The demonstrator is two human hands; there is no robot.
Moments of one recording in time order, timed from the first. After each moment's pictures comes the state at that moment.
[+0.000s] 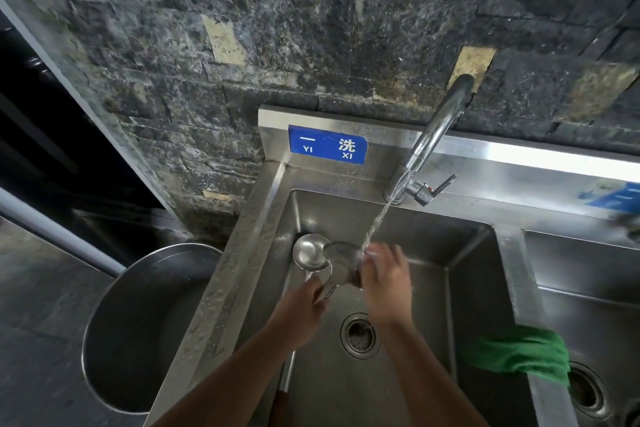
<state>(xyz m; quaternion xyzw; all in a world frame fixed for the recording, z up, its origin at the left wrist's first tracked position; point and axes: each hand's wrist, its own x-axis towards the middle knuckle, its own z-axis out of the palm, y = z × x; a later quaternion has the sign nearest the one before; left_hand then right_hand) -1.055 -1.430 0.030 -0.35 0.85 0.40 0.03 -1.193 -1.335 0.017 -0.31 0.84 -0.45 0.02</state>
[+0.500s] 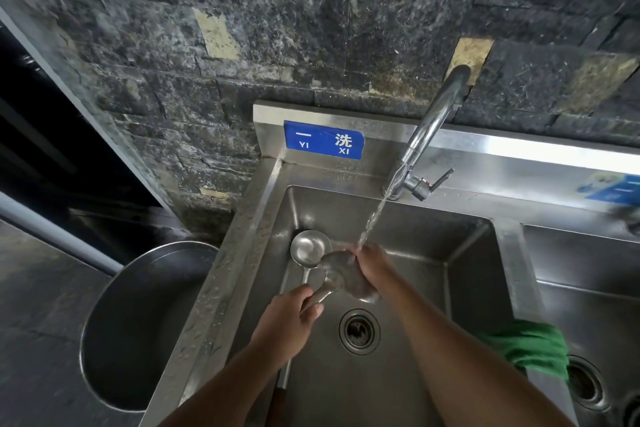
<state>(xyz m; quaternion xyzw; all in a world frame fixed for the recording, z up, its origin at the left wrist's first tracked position) -1.033 -1.425 0.021 -0.35 0.86 0.36 -0.01 -1.236 -1.374 0.004 -0.21 0.83 -0.34 0.38</state>
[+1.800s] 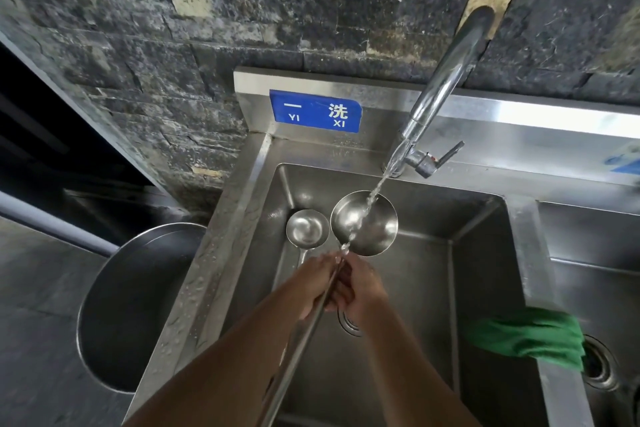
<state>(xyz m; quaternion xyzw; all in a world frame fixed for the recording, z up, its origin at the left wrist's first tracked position) -1.122 -1.427 0.012 -0.46 0.52 0.72 0.10 -1.188 -1.361 -0.039 0.19 0.58 -0.61 0.51</state>
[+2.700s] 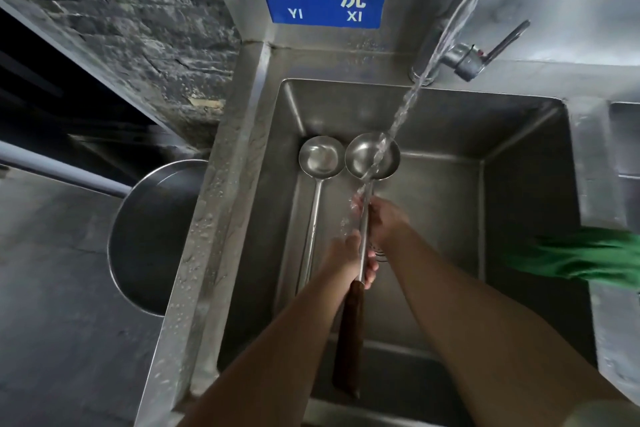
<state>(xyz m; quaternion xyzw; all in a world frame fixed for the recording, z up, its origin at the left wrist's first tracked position) -1.096 -1.374 -0.069 -0.58 0.41 0.69 0.13 -1.204 -1.366 -0.142 0.33 0.49 -0.64 0.49</state>
